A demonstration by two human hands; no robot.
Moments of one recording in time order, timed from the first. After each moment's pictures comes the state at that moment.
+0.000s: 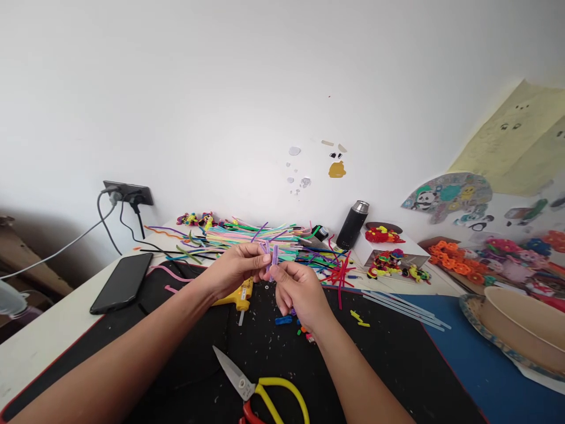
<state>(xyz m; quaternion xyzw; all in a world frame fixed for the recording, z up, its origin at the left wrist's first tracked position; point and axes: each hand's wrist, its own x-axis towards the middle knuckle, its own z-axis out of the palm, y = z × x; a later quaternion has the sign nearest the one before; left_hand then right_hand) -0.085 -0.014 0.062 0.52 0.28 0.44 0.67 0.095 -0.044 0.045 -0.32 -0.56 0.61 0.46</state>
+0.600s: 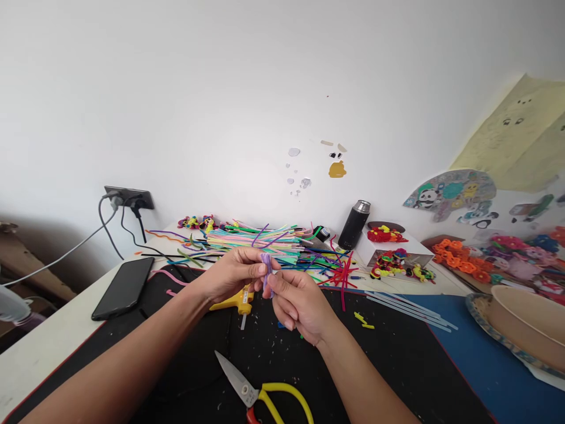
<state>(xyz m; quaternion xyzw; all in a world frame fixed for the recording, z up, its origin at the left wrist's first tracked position) -0.094 -0.015 0.062 0.54 0.26 0.40 0.69 0.094 -0.053 0.052 -0.26 -0.50 0.71 0.41</state>
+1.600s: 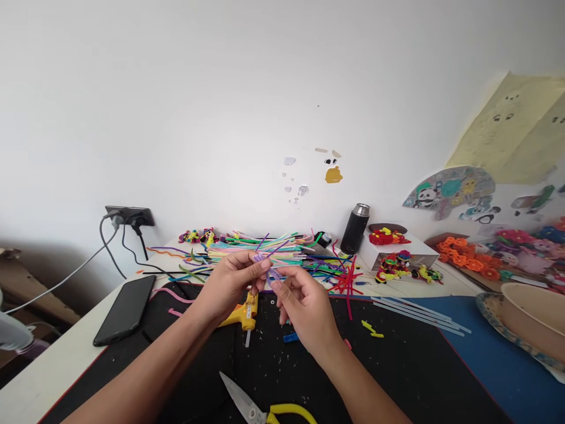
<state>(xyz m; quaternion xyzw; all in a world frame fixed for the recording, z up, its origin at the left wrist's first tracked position) -0.084 -0.027 0.082 0.51 0.35 0.53 0.59 0.088 -0.052 0.048 -0.40 -0.61 0.45 0.52</state>
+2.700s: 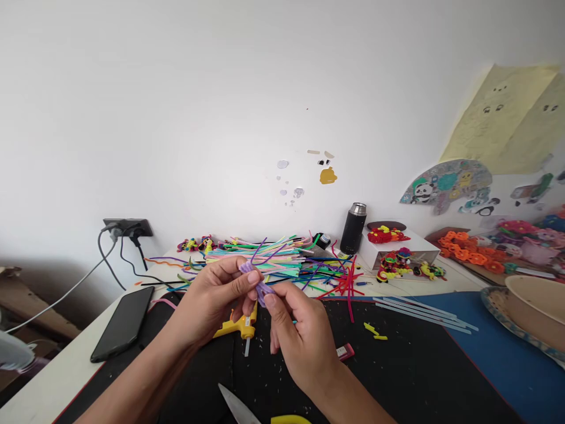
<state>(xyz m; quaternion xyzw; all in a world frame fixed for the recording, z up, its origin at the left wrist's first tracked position) -0.085 -0.055 0.110 0.51 0.32 0.51 0.61 0.082 -0.083 0.065 -0.35 -0.67 0.37 0.54</state>
